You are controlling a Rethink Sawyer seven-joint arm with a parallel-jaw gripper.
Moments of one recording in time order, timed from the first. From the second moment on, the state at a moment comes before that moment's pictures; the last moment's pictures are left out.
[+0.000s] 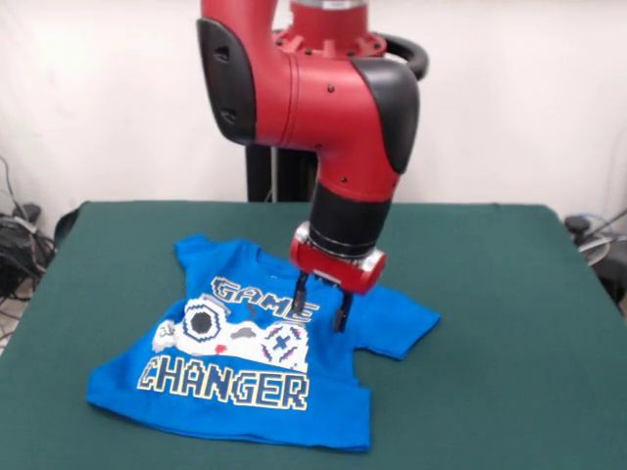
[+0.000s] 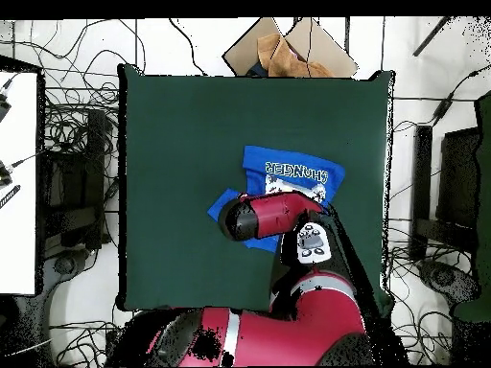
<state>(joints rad) -0.22 -0.44 0.00 1.62 -0.47 0.35 2.40</state>
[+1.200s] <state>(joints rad) -0.19 -0.42 -0.04 1.75 -0.46 0.25 2.40</state>
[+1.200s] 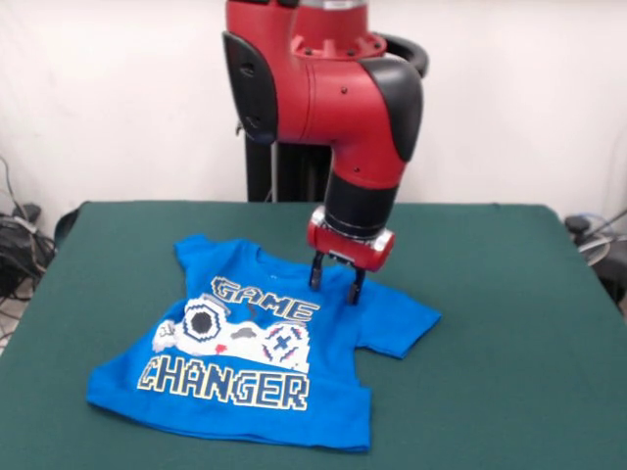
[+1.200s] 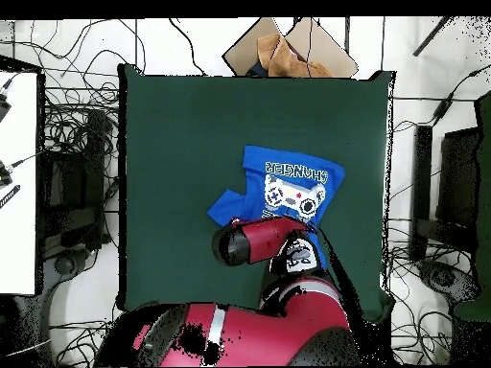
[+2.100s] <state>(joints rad) -0.28 -0.41 -0.01 1.82 -0.12 0.25 2.40</state>
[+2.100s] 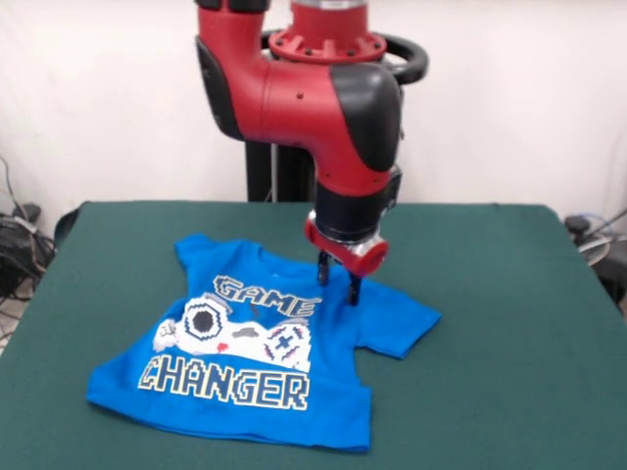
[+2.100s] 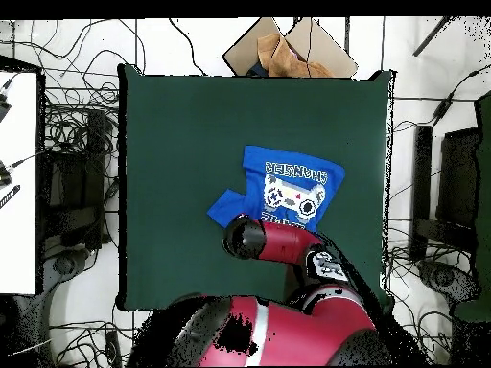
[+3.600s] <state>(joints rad) -0.57 -0.40 0.19 1.95 0.01 0.20 2.40</state>
